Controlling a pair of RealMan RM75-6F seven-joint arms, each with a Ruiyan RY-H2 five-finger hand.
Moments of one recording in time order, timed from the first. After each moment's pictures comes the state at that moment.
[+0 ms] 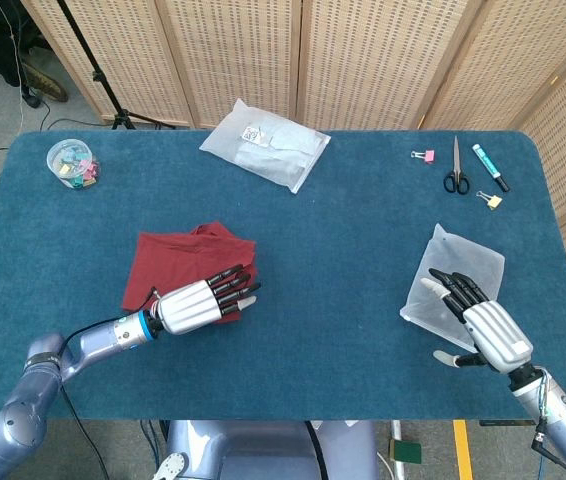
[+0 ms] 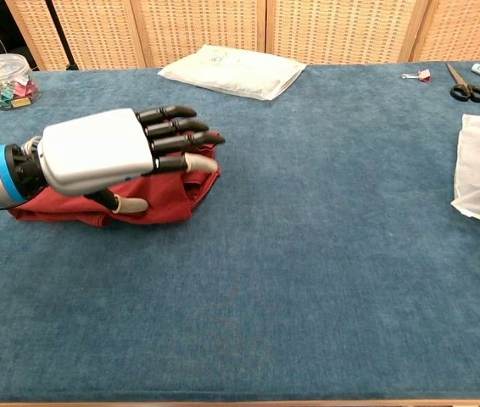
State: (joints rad) left arm -0.81 -1.94 0.26 -0.26 1.88 1.53 -0.23; right arm 0.37 -1.05 -0.04 -1.56 -1.72 1.32 0.45
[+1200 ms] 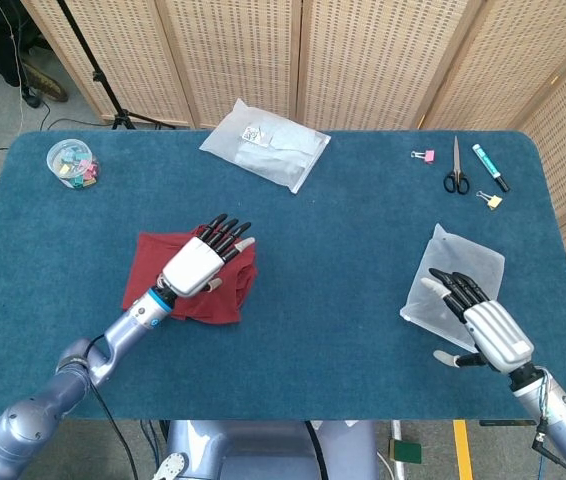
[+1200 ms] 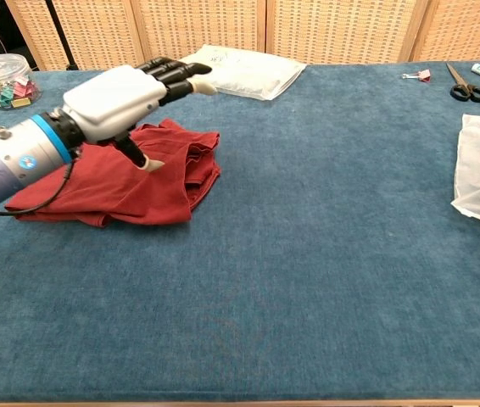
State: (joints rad) left arm -0.86 -1.99 0.04 -0.41 1.65 1.30 -0.31; right arm 0.37 -1.05 -0.04 -1.56 -1.72 1.32 0.46
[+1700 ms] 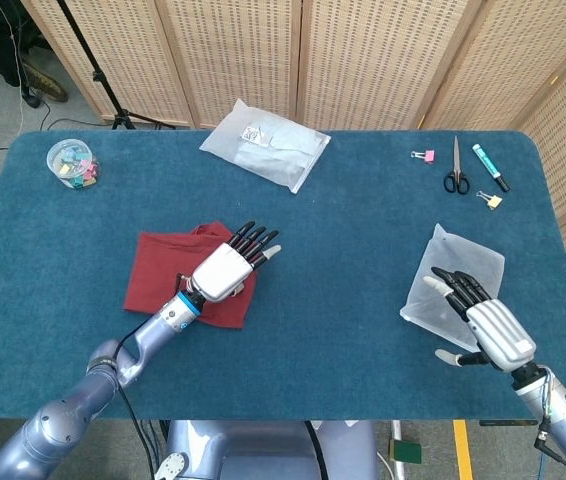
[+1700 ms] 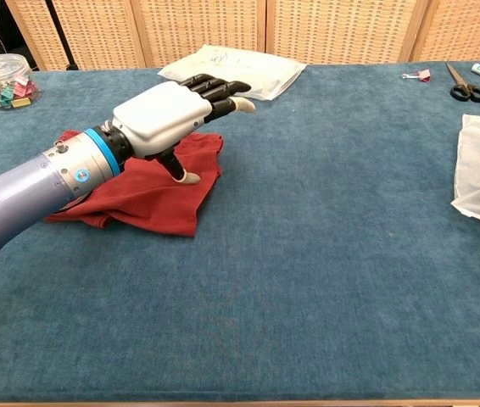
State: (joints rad) left arm -0.92 -2.10 0.02 -0.34 1.65 1.24 -0.27; right arm 0.37 -1.04 -0.04 -1.55 -1.72 1.32 0.49
